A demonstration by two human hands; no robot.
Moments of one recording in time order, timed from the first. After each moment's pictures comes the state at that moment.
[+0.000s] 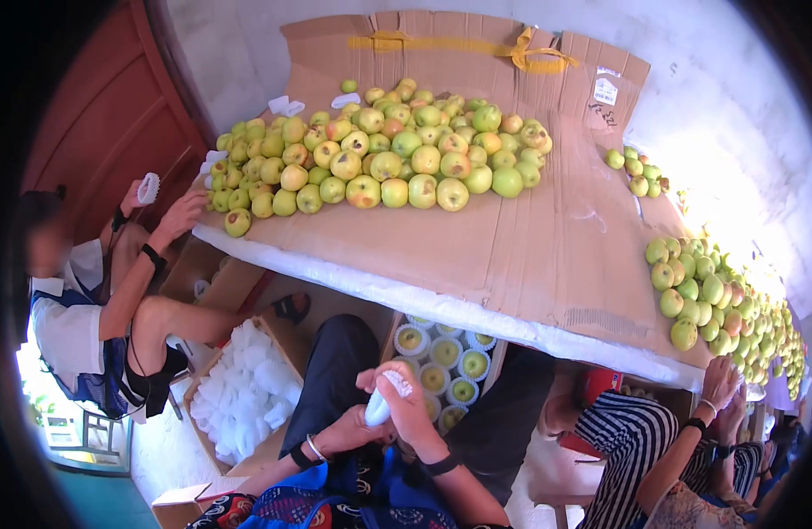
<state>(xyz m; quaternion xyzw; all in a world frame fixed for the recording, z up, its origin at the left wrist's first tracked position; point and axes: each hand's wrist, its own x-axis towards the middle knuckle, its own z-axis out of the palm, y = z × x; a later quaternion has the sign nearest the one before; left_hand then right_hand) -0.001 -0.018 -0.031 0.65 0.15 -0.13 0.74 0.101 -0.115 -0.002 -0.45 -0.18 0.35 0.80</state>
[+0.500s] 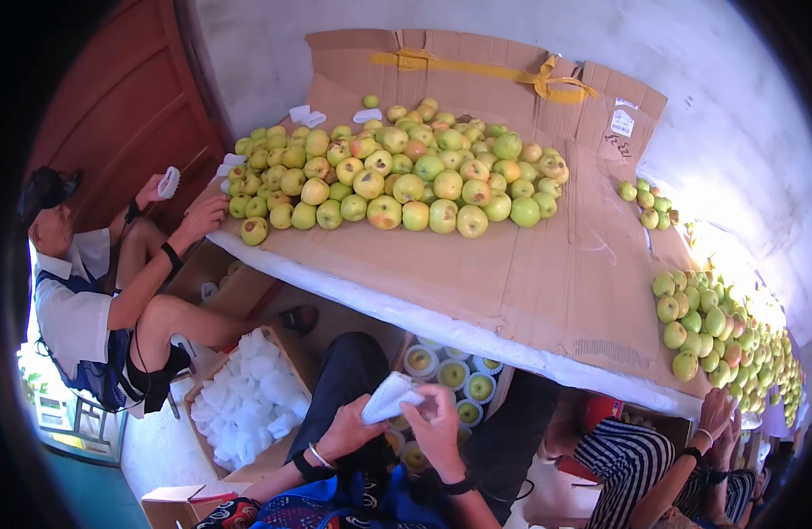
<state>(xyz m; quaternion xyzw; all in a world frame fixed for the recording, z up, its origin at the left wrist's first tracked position) 0.011 0.001 -0.019 0.82 0.22 0.09 0.52 0.110 -0.130 -0.026 -0.63 -0.17 0.16 0.74</state>
